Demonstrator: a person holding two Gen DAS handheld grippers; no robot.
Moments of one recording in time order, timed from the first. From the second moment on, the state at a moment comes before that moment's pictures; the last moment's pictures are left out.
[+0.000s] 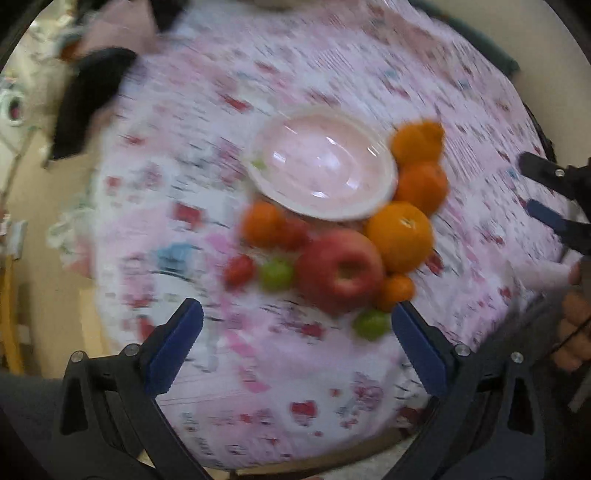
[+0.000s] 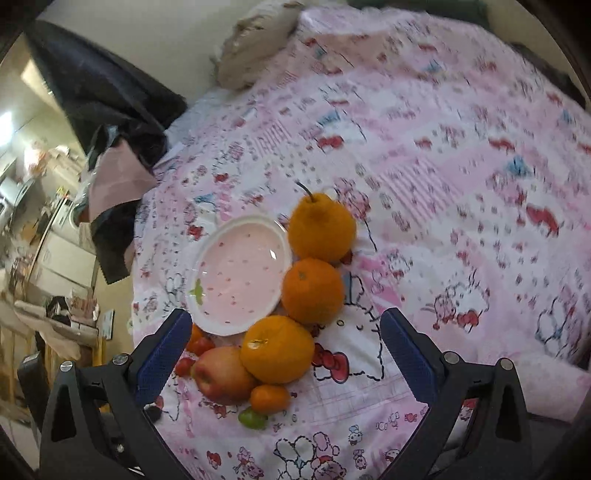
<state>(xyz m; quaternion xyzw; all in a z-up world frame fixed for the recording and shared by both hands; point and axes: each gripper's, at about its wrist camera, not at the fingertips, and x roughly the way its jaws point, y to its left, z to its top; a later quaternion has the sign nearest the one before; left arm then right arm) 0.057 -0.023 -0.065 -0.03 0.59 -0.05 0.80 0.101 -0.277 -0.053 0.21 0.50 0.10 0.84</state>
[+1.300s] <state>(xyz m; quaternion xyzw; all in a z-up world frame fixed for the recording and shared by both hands) 0.089 -0.043 -0.065 -0.06 0.61 -0.06 0.79 0.111 -0.303 -0.085 0.27 0.53 0.09 0.80</state>
